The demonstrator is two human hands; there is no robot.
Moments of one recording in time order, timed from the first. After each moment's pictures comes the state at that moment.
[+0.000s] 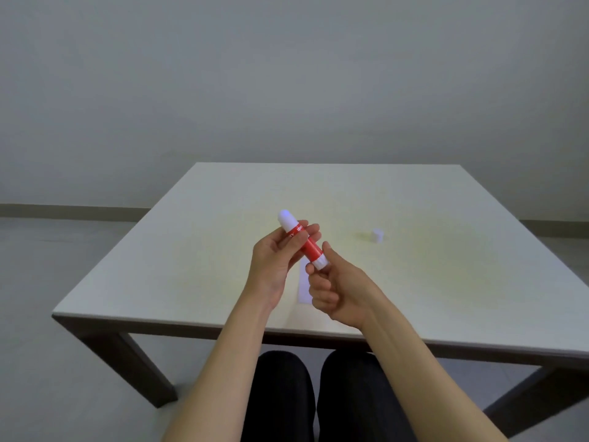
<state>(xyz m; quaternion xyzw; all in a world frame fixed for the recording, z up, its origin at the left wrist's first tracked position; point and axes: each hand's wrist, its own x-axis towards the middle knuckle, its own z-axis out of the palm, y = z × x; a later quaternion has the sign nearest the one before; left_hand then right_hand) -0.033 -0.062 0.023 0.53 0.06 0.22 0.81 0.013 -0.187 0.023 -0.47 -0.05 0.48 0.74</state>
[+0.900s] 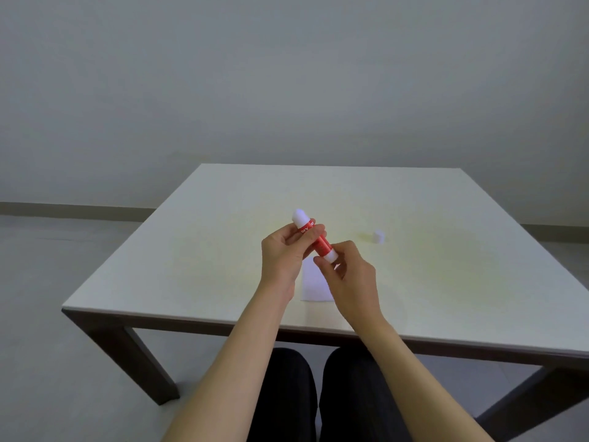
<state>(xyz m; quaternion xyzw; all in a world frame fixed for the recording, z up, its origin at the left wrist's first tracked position) -0.032 -0.082 0.041 0.54 0.17 0.26 0.79 0.007 -0.189 -0.001 -0.78 -0.27 -0.03 0.56</state>
